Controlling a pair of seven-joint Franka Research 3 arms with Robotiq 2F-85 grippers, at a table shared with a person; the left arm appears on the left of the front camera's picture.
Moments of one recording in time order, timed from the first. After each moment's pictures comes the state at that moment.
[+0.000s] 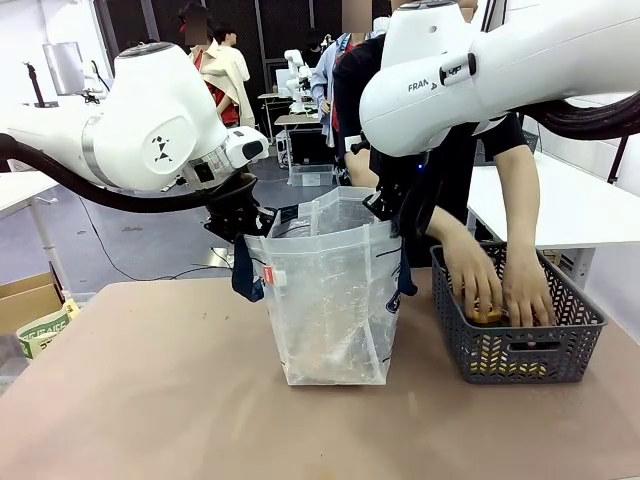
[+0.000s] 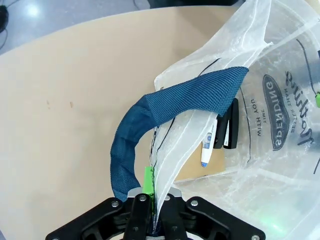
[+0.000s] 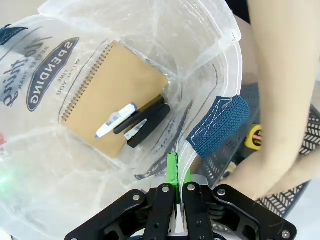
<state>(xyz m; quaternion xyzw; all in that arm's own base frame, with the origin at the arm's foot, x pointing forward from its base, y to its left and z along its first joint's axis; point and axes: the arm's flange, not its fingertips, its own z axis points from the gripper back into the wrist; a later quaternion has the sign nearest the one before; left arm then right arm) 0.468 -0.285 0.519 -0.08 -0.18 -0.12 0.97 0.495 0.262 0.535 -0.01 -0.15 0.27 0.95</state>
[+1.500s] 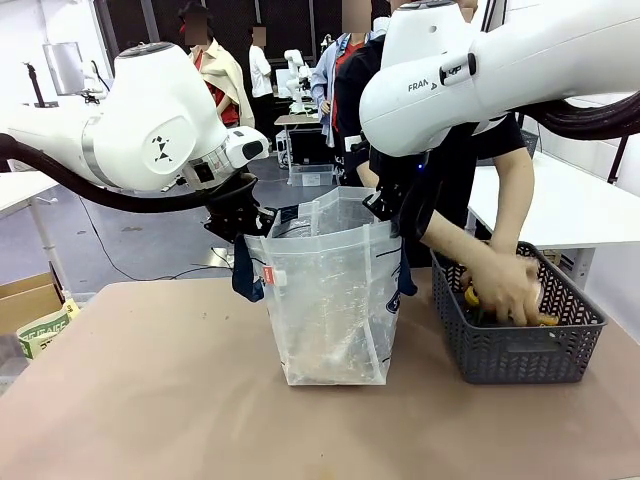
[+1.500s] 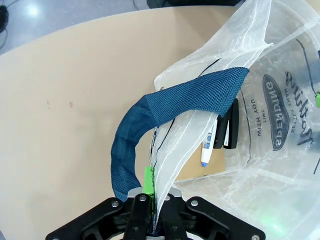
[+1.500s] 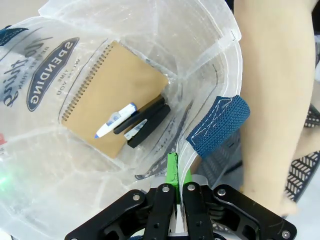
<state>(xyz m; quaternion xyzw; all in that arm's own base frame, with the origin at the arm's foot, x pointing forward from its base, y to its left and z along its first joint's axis) 0.468 -0.285 0.519 -0.08 -0.18 -0.12 0.97 0.495 0.262 0.535 -0.01 -0.15 0.27 0.95</state>
